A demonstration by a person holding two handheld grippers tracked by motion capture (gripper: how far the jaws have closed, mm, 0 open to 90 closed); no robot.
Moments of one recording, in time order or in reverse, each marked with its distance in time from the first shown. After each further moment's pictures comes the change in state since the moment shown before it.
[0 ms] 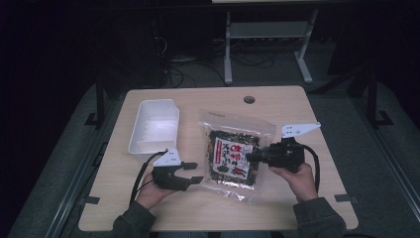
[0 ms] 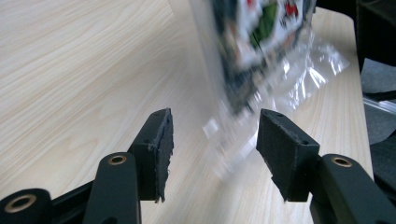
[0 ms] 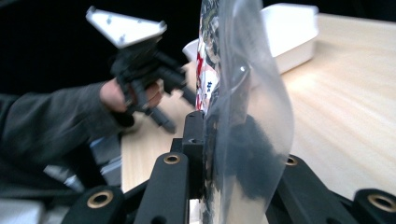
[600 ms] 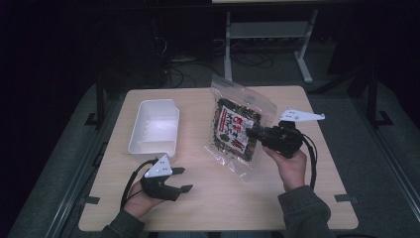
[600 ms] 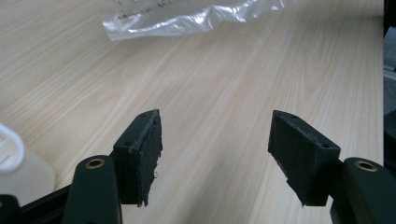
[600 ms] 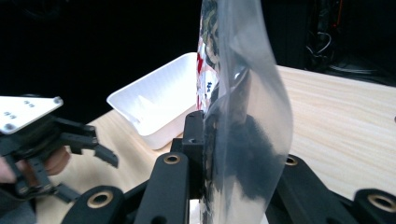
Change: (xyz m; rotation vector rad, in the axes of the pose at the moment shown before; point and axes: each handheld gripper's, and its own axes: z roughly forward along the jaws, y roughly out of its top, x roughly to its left) left arm -0.013 -0.018 -0.024 0.081 0.095 0.042; right arm 0.008 0.036 0.006 -0.130 -0.344 0.045
